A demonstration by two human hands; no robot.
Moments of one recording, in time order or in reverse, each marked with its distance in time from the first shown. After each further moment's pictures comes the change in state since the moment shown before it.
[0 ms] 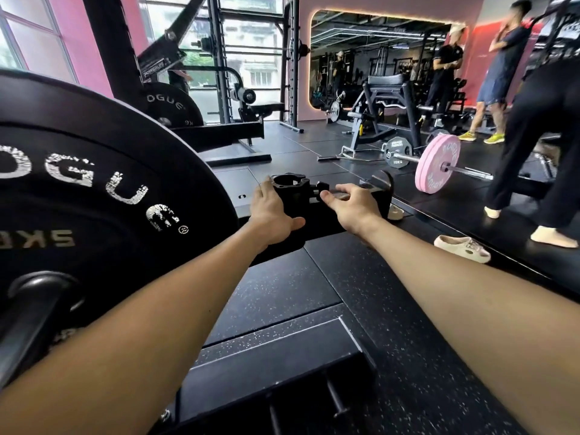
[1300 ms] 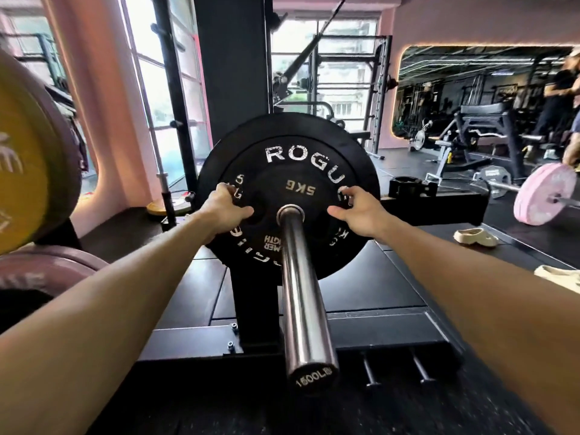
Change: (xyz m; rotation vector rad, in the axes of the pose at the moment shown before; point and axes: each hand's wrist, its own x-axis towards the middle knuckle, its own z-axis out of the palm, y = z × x) left_hand -0.273 -0.171 -0.269 -0.006 0.390 -0.186; right_hand -0.257 -0.155 0.084 -0.024 -0.297 -0.303
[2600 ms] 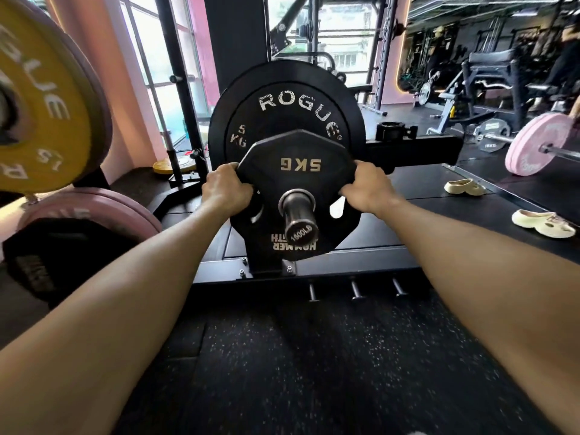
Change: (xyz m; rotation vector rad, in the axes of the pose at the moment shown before) left_hand -0.160 0.008 -0.010 0.154 0.131 -0.019; right_hand -0.144 -0.001 -0.014 -0.232 0.083 0.026
